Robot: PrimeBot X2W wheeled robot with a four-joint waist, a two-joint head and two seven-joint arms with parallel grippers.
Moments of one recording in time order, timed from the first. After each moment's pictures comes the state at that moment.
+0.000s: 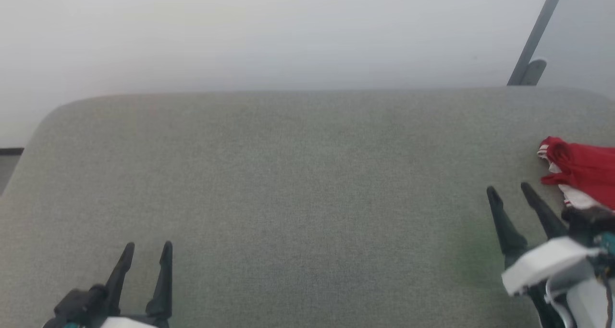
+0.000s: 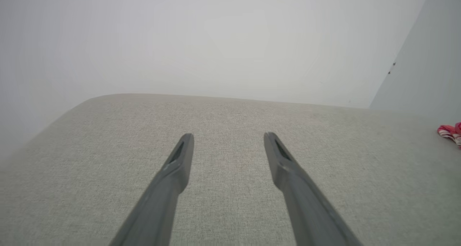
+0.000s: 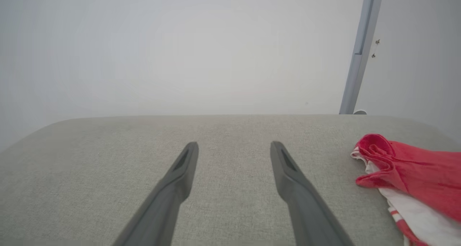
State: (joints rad) left arm 0.08 0.19 0.04 0.15 -0.31 -0.13 -0.26; right arm -0.23 -0.36 0.21 0.42 0.54 0.13 -0.26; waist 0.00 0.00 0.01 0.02
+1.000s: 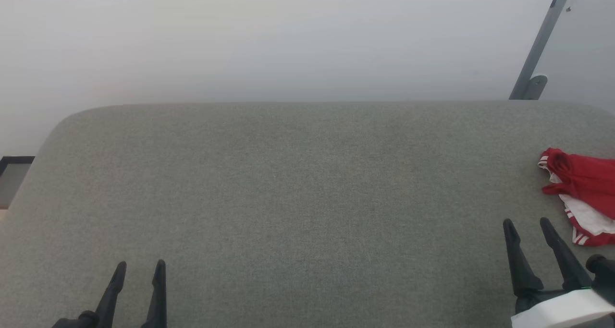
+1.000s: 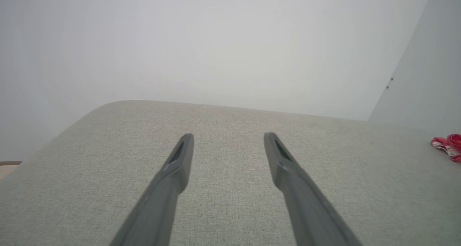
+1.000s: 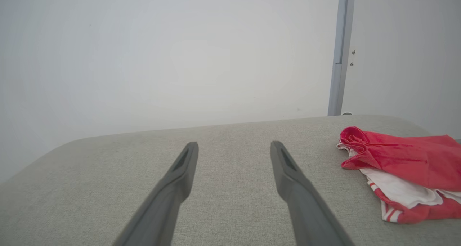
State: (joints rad) left arm 0.22 0.16 0.08 0.01 -0.31 -0.13 -0.26; right arm 0.11 -0.20 -0.04 0.00 0.40 0.13 -0.14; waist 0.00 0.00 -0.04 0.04
